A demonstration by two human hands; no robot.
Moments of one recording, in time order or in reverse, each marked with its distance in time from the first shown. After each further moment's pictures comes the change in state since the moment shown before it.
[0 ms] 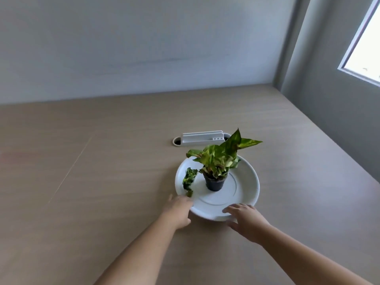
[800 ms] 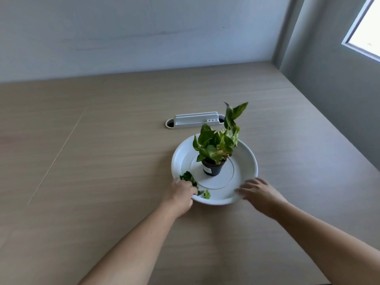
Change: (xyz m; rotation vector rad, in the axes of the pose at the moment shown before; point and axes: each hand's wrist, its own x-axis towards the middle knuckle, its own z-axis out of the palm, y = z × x) left_hand 0.013 0.018 0.015 0.044 0.105 0.105; right_hand 0.001 0.075 0.001 -0.245 0.188 -0.182
